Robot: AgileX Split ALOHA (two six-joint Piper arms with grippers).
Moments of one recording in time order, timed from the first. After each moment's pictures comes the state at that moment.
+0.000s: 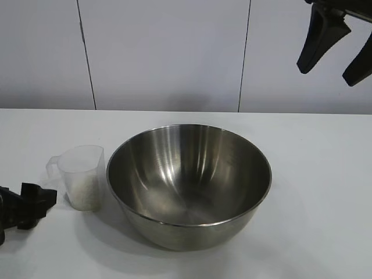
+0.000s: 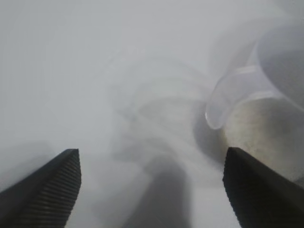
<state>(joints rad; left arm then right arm) -0.27 2.09 -0.29 -0.01 -1.16 -0.07 0.11 1.53 -1.28 0.26 1.00 -0.08</state>
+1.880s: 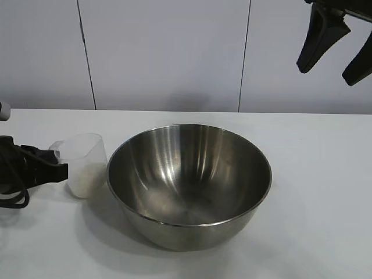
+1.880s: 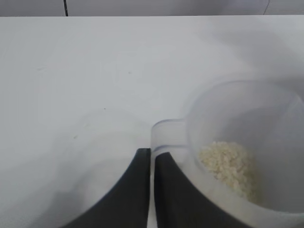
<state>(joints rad) -0.27 2.02 -0.41 0.06 -1.15 -0.07 0.11 1.53 -1.28 0.26 1.00 -0.08</state>
